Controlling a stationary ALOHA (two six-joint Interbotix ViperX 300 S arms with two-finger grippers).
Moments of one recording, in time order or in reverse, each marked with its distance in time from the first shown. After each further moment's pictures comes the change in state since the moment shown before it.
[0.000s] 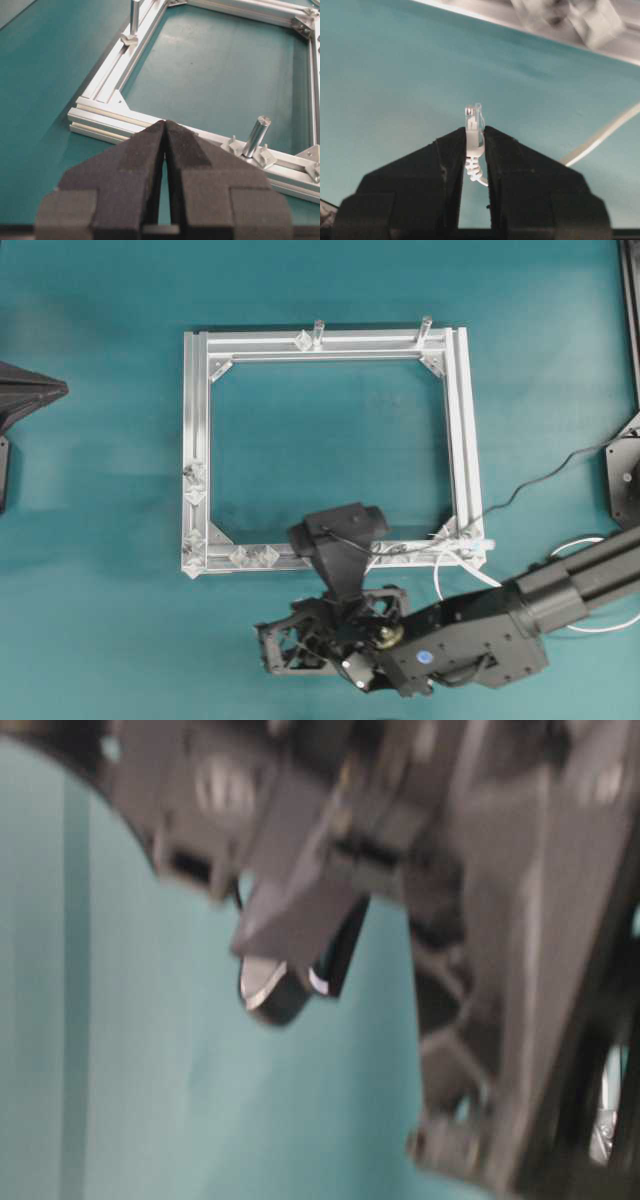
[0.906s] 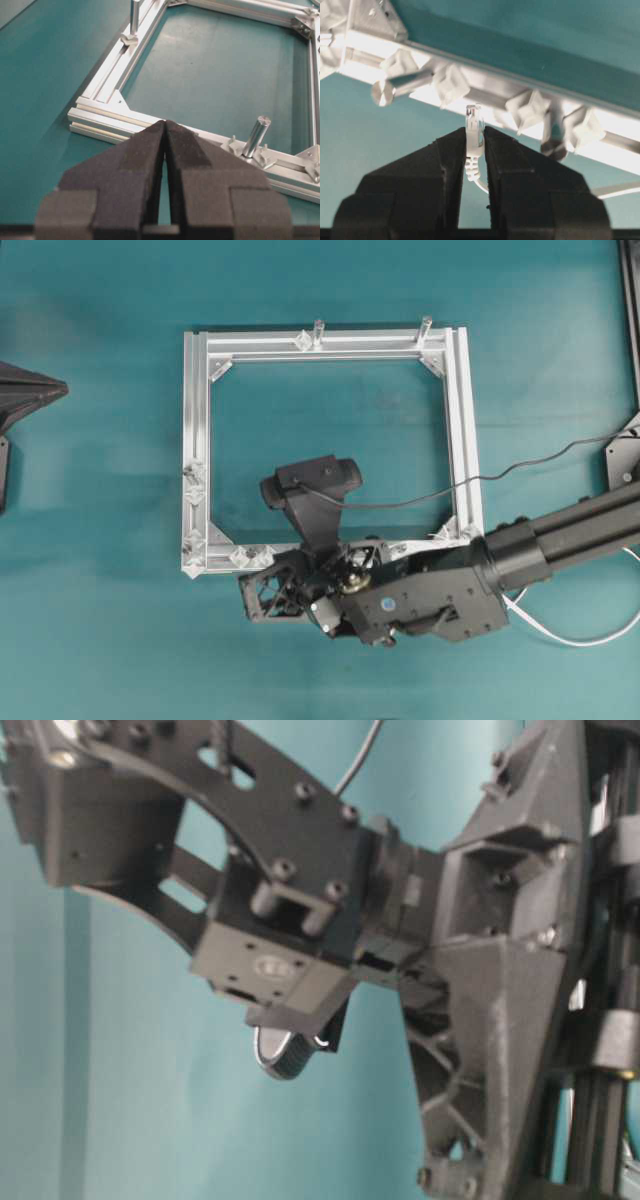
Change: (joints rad) left arm 0.000 0.000 -0.002 0.000 0.000 -0.002; right arm -0.109 0.025 -0.031 0.000 0.066 -0.138
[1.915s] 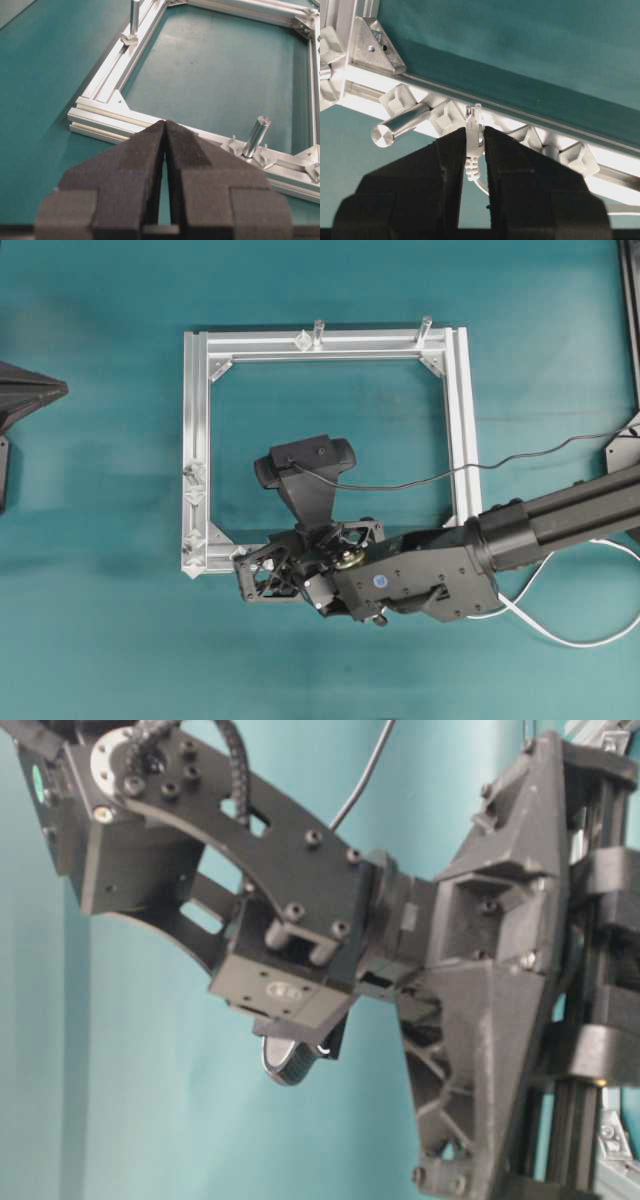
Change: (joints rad) left arm 0.000 0.000 0.002 0.000 -0.002 0.000; right arm -0.034 0.000 0.003 0.000 -0.018 -0.032
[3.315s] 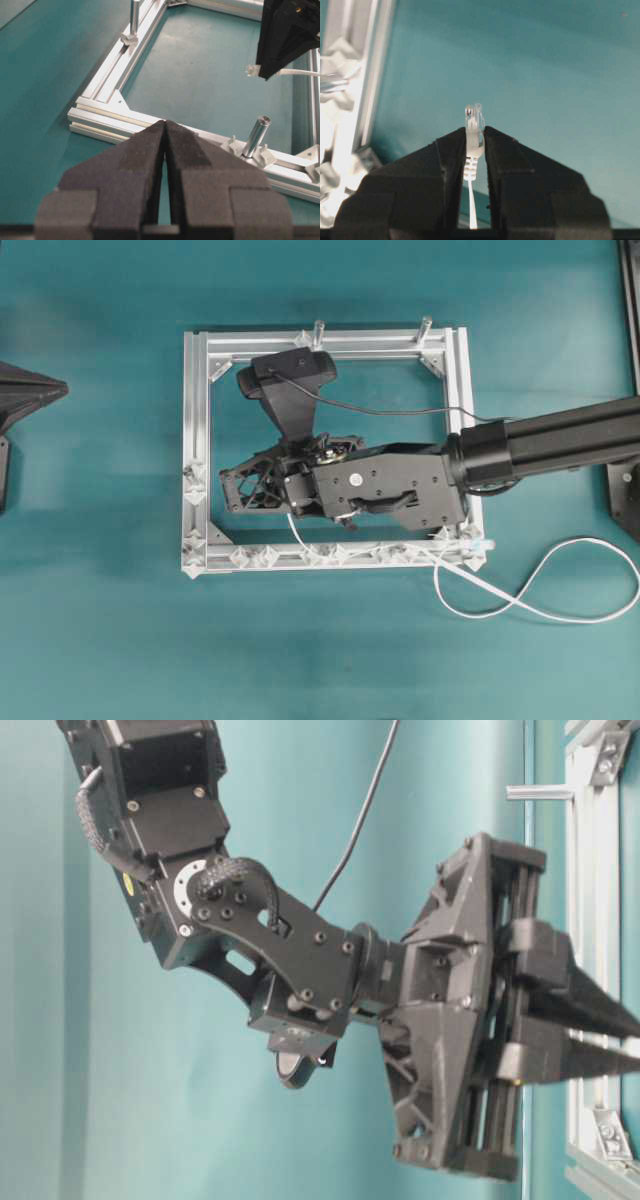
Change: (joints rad) left arm 0.000 0.000 0.000 0.000 0.000 0.000; right arm -0.183 0.002 0.000 -0.003 -0.067 -0.187
